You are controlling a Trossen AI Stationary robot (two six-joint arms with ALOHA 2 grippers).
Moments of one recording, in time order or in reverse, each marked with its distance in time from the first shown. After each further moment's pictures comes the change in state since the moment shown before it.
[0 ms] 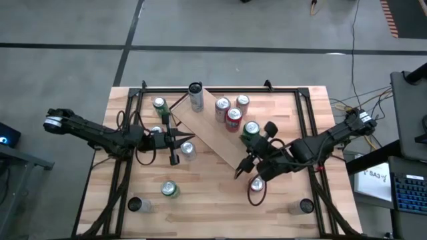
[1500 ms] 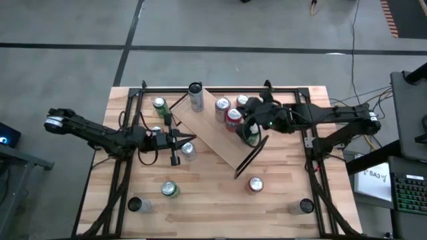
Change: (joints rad) left arm 0.000 0.024 0.000 -0.001 0.000 -0.089; right arm -0.394 -0.078 0.085 0.057 -0.399 -0.265
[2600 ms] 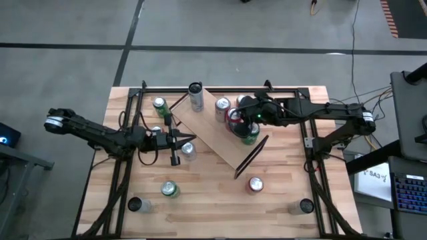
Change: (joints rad) left arm 0.000 0.000 0.000 -0.002 0.000 0.002; right arm -0.113 0.055 -0.002 -0.108 -0.179 -0.017
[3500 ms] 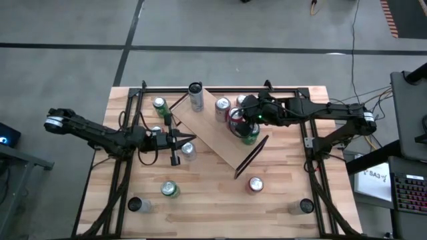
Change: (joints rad) left arm 0.000 0.000 0.000 0.001 0.000 0.000; right arm 0.001 -0.003 0.002 -0.073 0.003 0.129
